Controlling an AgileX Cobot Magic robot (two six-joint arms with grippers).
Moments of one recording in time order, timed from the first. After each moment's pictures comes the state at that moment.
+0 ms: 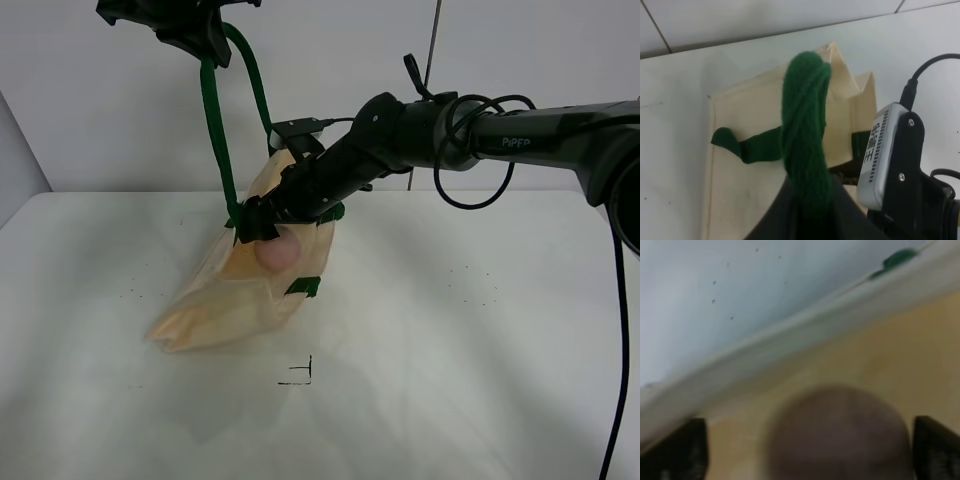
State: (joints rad) left arm -0.40 1.90 -2.22 0.01 1.18 -0.21; right arm 0.57 2.16 -1.68 0.72 0.58 -0.65
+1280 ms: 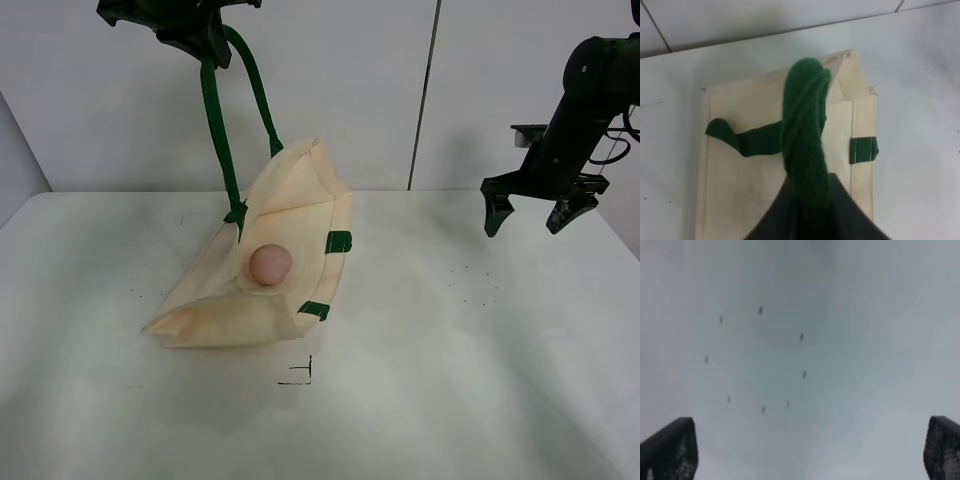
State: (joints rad) left arm -0.40 1.90 -2.22 0.01 1.18 -0.21; right arm 0.00 2.10 -1.76 0.06 1.20 -0.06
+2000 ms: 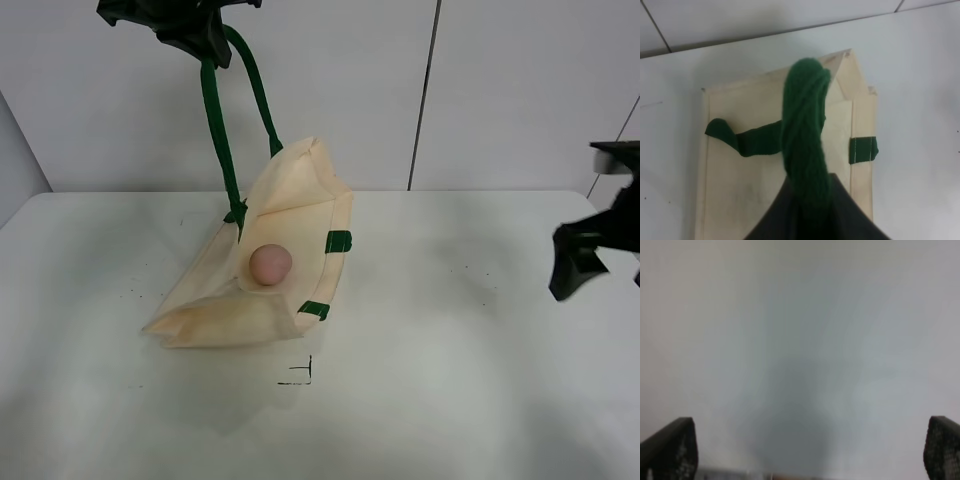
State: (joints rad) left arm -0.40 1.90 -2.22 0.01 1.18 -0.21; right arm 0.01 1.37 -1.05 0.06 1.21 -0.06
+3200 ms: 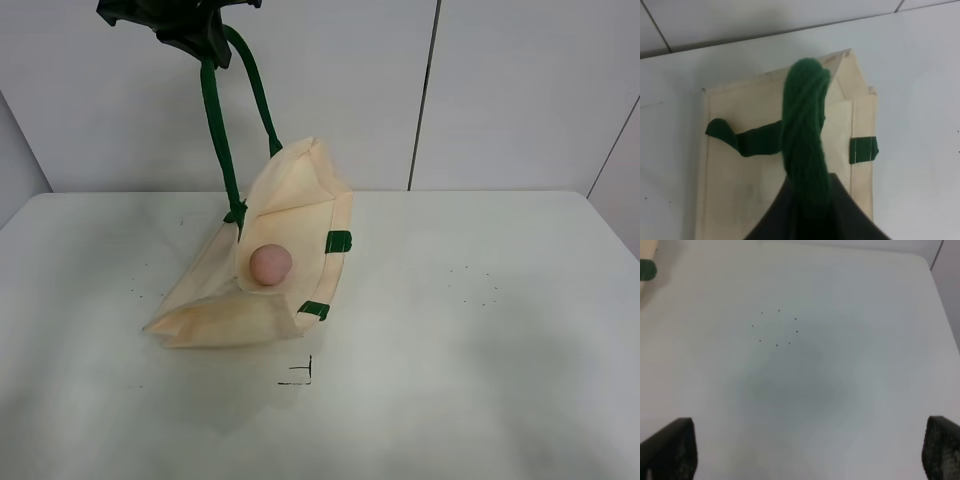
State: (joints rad) left arm -0.40 1.90 -2.22 0.01 1.18 -0.21; right arm 0.03 0.00 -0.49 0.00 1.03 -0.02
